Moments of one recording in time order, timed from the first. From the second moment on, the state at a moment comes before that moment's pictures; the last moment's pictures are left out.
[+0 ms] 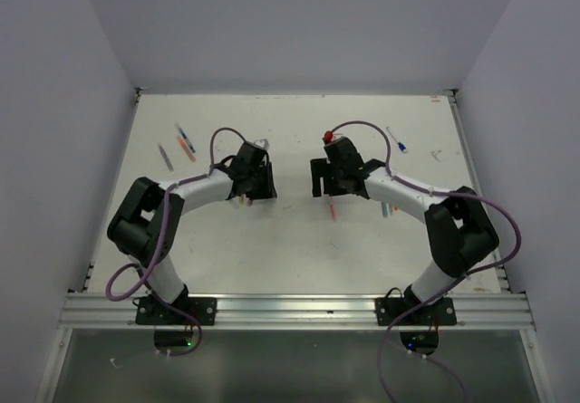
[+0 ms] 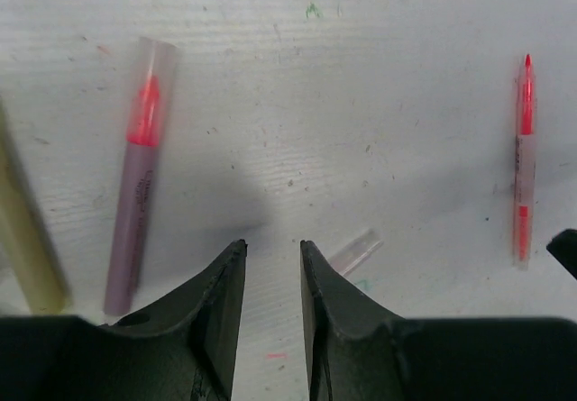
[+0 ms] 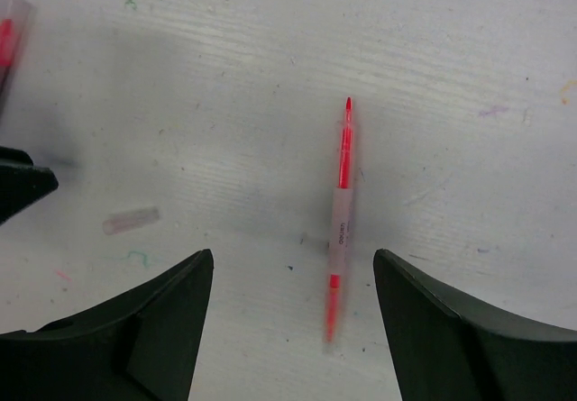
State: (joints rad) left arm -0.53 1.74 0.98 -0.19 0.08 -0.59; right arm 0.58 1.67 1.06 -0.34 0.09 0.41
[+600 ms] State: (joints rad) left arm -0.50 1.76 1.15 -0.39 -0.24 -0.44; right arm 0.58 1.48 0.93 -0.34 0.02 0.40
